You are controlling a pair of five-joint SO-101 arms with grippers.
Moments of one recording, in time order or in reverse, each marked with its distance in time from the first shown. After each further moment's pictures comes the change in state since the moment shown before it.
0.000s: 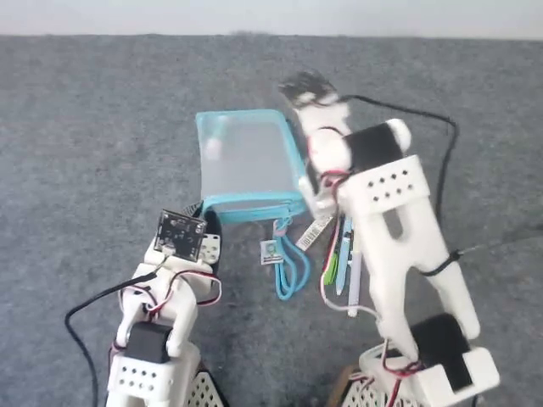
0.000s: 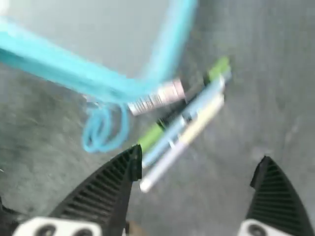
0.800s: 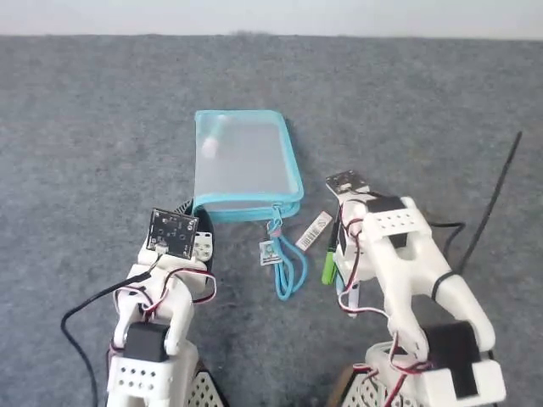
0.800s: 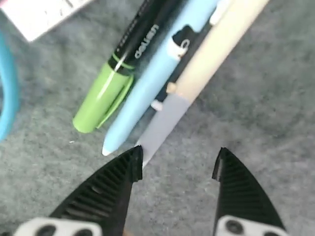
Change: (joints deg) left arm -2.0 0.0 0.0 0.0 0.0; right arm 9.4 -1.8 49.7 -32.1 3.2
